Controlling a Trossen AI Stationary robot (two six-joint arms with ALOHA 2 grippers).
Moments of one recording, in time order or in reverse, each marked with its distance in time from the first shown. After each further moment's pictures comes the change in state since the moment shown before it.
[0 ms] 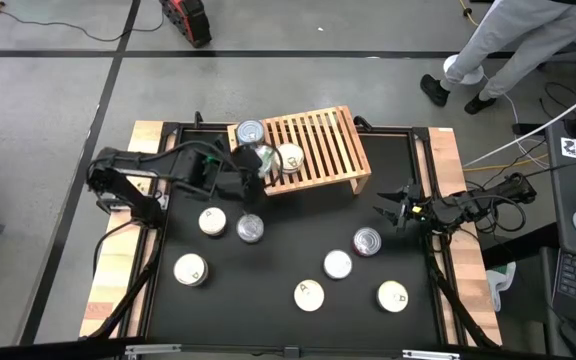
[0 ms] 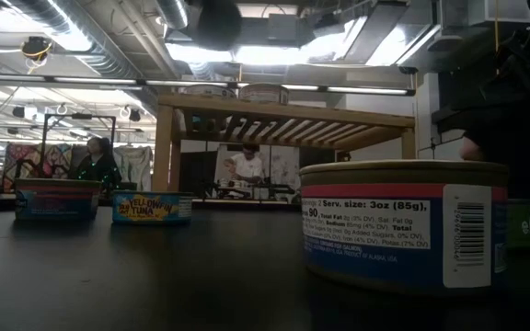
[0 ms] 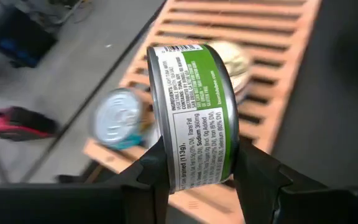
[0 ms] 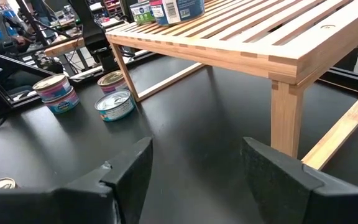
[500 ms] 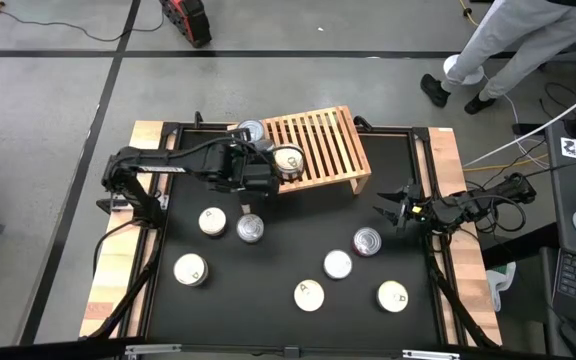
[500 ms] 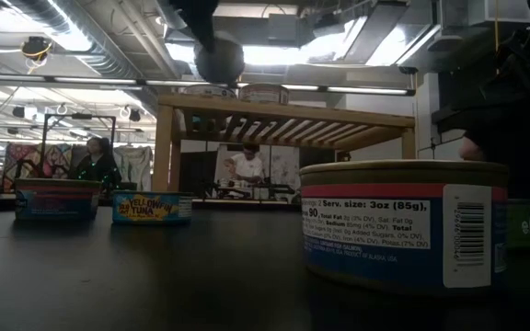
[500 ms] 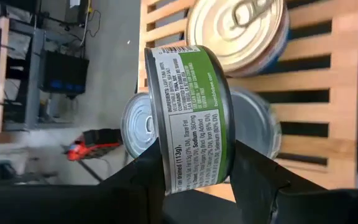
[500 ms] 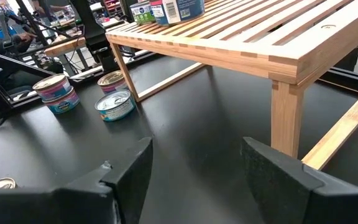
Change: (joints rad) left arm 0.112 0.115 -0.001 -0.055 -0.012 0.449; right arm 0.000 0.000 0.000 0.001 0.000 0.000
